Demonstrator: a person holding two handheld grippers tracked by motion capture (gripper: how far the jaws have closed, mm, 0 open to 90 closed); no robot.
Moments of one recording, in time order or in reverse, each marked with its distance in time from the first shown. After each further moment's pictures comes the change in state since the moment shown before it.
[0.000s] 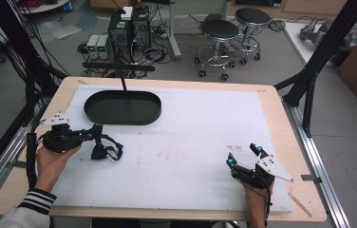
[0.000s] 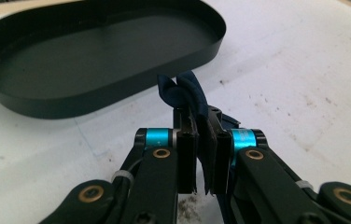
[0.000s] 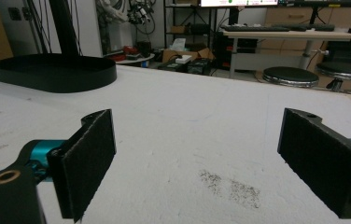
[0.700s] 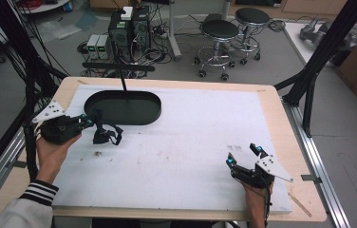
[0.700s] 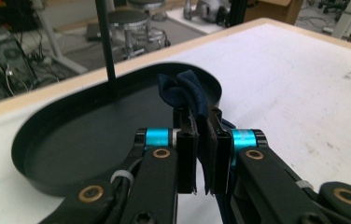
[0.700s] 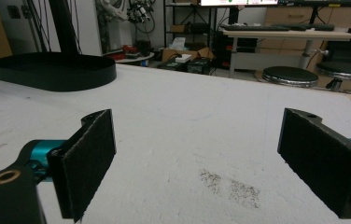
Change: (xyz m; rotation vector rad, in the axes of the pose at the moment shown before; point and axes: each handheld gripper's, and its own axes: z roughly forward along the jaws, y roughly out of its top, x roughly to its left) left arm -0.007 0.035 -0.008 -0.211 0.024 0.124; right arm 0.000 0.000 0.001 0.002 -0.002 -0.005
